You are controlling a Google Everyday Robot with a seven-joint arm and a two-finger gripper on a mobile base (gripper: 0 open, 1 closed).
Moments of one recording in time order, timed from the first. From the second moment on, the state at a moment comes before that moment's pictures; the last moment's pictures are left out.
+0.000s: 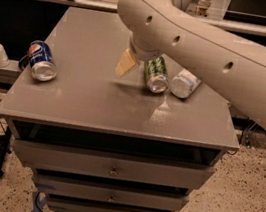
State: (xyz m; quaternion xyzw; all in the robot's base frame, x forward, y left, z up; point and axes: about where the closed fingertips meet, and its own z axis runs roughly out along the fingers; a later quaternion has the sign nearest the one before) arm 0.668 -0.027 0.870 -0.29 0.91 -0.11 0.28
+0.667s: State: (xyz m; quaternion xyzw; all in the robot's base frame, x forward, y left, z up) arm 0.677 -0.043 0.852 -0.25 0.93 -0.12 0.24
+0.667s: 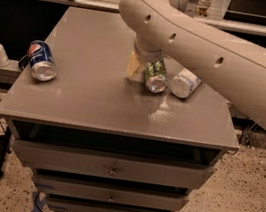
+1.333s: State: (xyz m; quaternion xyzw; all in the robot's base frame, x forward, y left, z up) arm 0.681 -0.046 0.848 -0.24 0.93 -0.12 0.24
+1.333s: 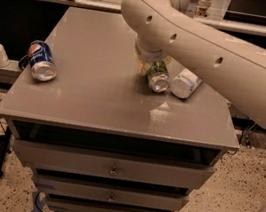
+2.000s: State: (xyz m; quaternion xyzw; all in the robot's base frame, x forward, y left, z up) arm 0.662 -0.008 0.863 -0.27 0.91 -0.03 0.30
